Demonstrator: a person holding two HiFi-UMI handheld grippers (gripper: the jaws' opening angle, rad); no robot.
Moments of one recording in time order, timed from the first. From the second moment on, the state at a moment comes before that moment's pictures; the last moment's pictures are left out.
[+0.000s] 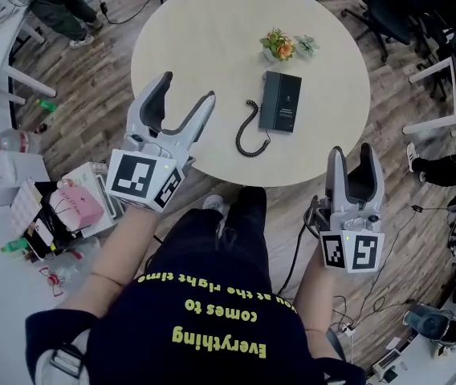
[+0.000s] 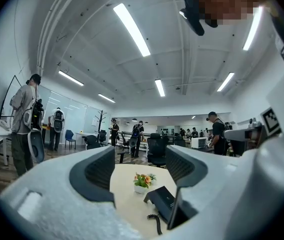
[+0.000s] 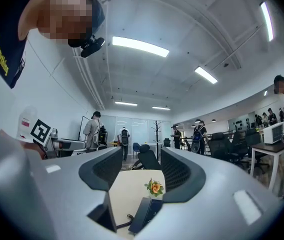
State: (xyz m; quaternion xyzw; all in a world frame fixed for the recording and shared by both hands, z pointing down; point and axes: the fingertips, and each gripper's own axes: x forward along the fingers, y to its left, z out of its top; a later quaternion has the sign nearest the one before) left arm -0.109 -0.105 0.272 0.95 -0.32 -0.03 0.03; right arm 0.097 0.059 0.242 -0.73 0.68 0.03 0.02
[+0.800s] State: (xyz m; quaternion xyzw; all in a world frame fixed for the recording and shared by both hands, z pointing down) left arm 0.004 -0.175 0.312 0.91 -0.40 0.01 0.05; right arm 0.225 -0.072 0.256 -0.63 0.77 0.01 0.03
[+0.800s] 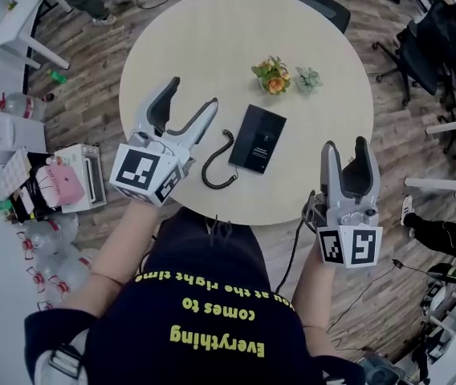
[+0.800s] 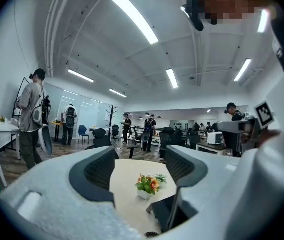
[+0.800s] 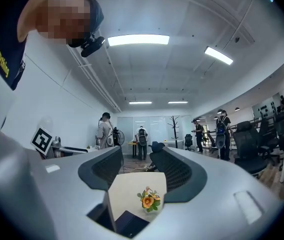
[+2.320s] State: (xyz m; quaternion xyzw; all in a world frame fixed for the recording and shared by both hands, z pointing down) left arm 0.101 -0.177 0.552 0.92 -0.25 0.18 0.23; right arm 0.258 -0.121 0.398 -0.65 0.75 -0.13 -0.03
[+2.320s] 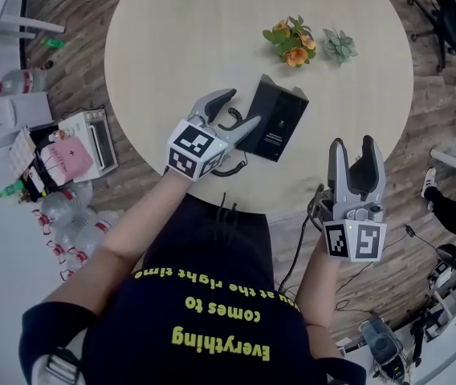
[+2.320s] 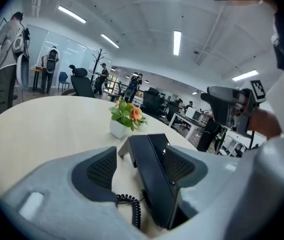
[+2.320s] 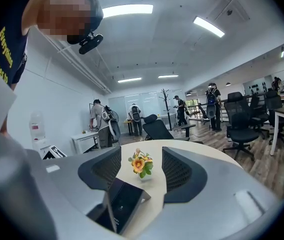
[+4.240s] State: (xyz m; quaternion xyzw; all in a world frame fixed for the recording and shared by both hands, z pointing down) left arm 0.103 -0.157 0.520 0.92 -0.17 0.14 0.31; right arm 0.245 -0.112 0.382 -0.66 0.75 -0.11 -0.03
